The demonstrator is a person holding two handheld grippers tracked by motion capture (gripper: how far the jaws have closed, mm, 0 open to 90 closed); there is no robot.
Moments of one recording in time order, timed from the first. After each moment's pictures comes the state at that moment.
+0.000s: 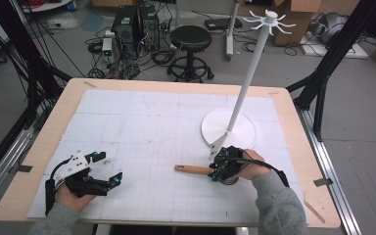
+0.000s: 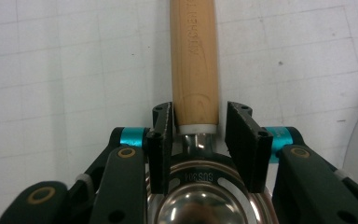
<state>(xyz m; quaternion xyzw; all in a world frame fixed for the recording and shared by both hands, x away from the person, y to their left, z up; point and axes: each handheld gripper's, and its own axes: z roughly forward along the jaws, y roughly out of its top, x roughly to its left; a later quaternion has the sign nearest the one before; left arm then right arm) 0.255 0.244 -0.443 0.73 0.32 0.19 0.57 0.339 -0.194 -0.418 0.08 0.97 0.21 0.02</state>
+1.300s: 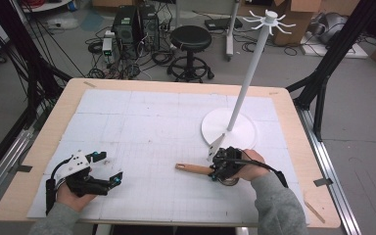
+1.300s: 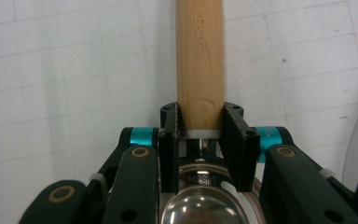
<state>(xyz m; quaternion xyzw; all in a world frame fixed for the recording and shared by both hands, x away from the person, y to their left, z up) 0.257 0.244 -0.445 0.73 0.33 0.19 0.56 0.335 -0.189 -0.415 0.09 0.98 0.20 0.02</state>
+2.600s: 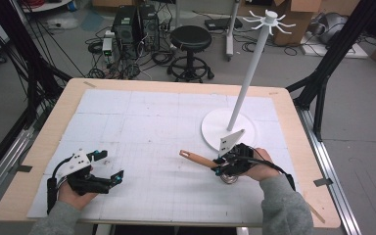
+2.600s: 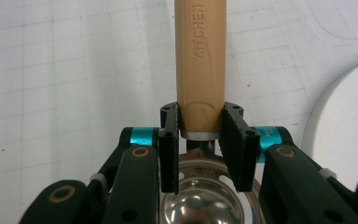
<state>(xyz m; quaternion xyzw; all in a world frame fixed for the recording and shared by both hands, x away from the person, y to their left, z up) 0.261 0.242 -0.444 0.73 0.33 0.19 0.57 0.327 -0.215 -0.390 0.10 0.95 0.29 0.05</state>
